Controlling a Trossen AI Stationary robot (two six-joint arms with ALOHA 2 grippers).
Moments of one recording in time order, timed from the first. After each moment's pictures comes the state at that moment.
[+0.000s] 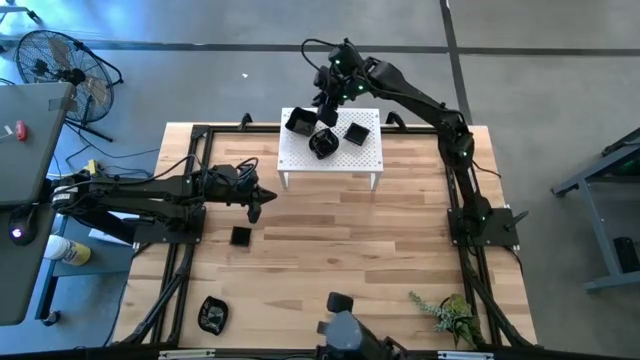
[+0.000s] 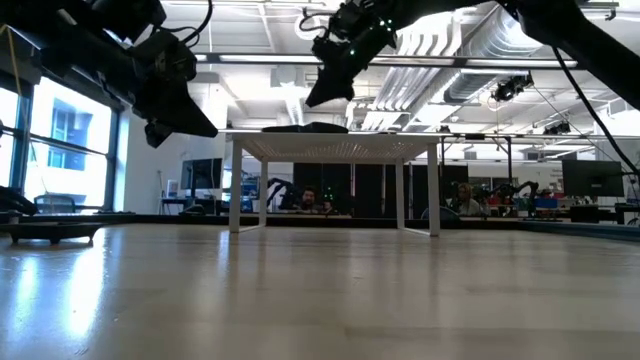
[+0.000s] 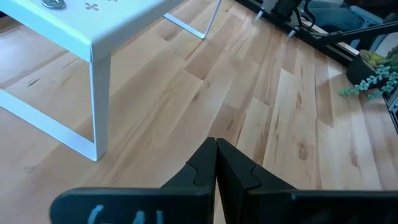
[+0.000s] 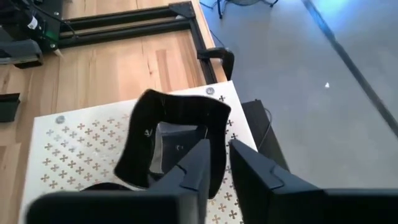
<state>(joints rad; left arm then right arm) 0.18 0.85 0.40 0.00 0.00 -0.40 -0.63 2.16 2.31 -0.86 -0.29 -0.27</state>
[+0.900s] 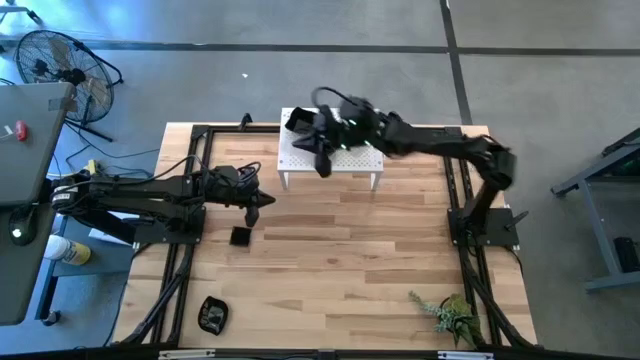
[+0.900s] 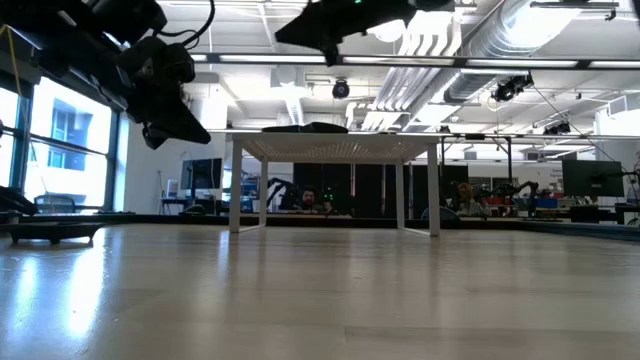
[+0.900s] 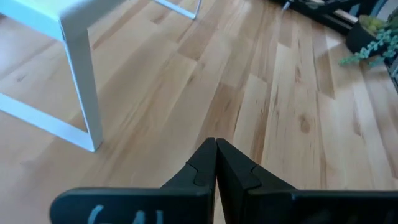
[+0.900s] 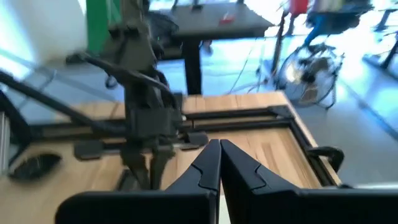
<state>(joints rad) 0.18 0.85 0.40 -0.05 0.05 -0.31 -0.33 1.75 1.55 -0.04 -0.31 -0.01</state>
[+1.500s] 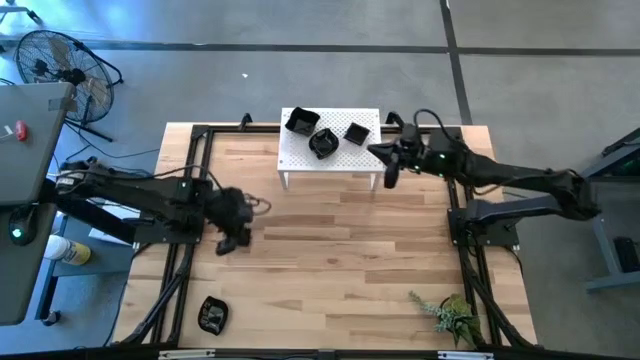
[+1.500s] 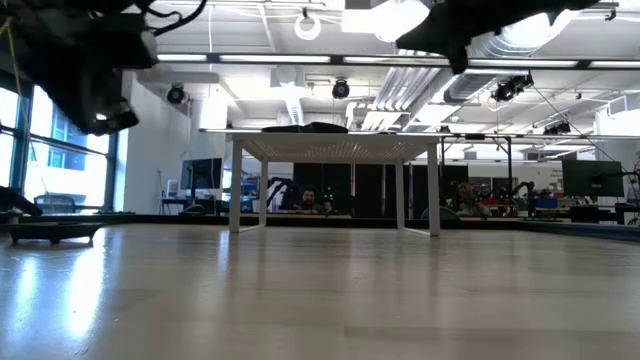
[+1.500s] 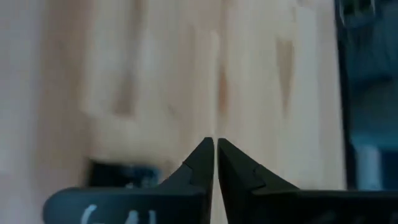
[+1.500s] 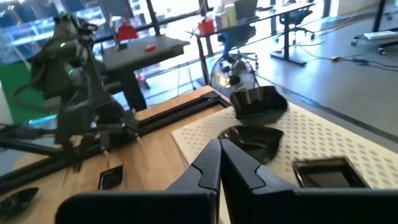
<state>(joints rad) -0.08 0.87 0.60 -0.64 0.29 -0.31 -0.31 0.99 0.76 0.09 0.06 0.24</state>
